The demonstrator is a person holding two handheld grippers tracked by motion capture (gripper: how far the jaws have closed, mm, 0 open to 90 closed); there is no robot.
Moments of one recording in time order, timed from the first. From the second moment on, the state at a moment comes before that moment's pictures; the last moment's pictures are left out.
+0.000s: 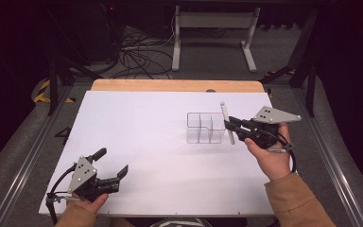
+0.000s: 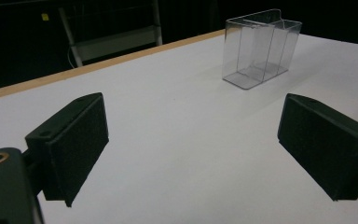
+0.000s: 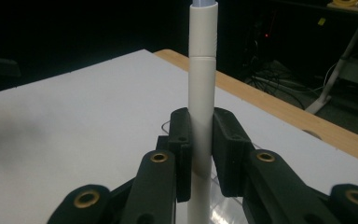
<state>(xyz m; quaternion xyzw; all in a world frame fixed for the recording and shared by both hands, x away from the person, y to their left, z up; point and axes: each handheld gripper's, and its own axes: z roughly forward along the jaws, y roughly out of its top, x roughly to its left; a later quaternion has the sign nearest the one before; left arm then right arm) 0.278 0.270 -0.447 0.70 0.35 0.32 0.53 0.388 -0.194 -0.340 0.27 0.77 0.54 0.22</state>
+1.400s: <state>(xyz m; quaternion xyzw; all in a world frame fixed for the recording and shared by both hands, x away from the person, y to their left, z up) 0.279 0.272 -0.447 0.70 0.35 0.31 0.53 0.451 -0.136 -0.370 0.31 0.70 0.59 0.26</state>
